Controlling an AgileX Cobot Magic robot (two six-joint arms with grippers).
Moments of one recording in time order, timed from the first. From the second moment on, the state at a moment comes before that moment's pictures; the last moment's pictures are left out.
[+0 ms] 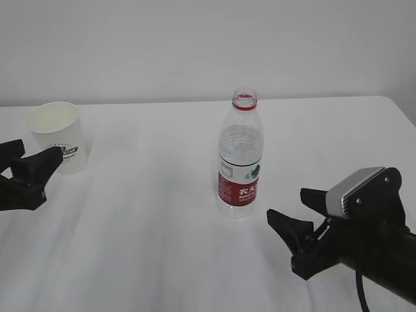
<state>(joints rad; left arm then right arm) -0.30 1.44 -0.22 0.02 -0.96 -0.08 0.44 1.78 -0.23 -0.16 -1.13 0.00</state>
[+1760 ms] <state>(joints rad) -0.30 1.46 -0.22 -0.01 -0.97 -0.08 0.44 2.11 -0.64 -0.21 -1.14 0.04</state>
